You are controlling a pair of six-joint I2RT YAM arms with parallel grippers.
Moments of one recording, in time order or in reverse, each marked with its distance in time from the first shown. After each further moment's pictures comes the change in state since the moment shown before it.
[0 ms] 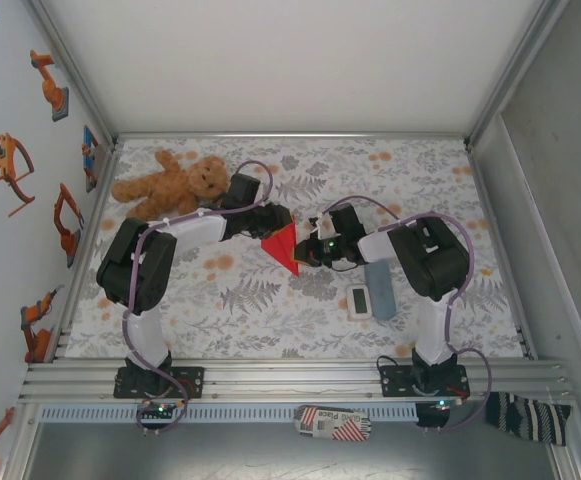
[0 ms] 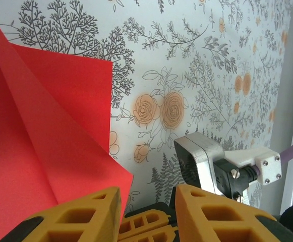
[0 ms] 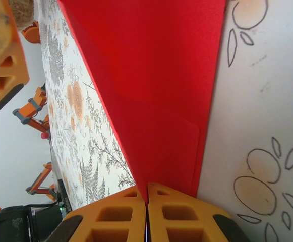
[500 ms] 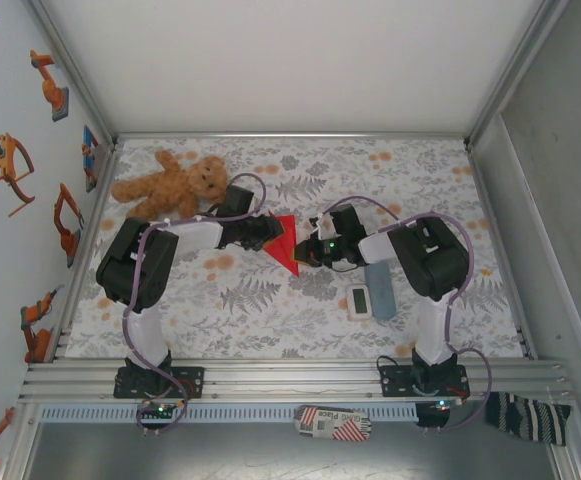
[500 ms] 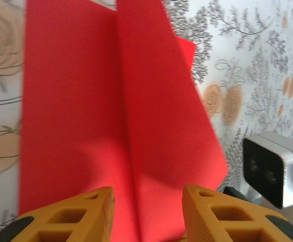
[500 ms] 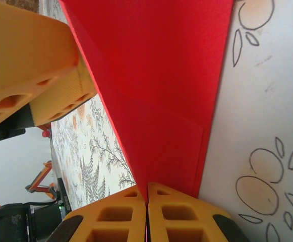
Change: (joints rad) left arm 0.028 0.009 -0.101 0.019 -0.019 -0.015; right arm -0.002 0.000 -0.016 0.038 -0.007 -0.007
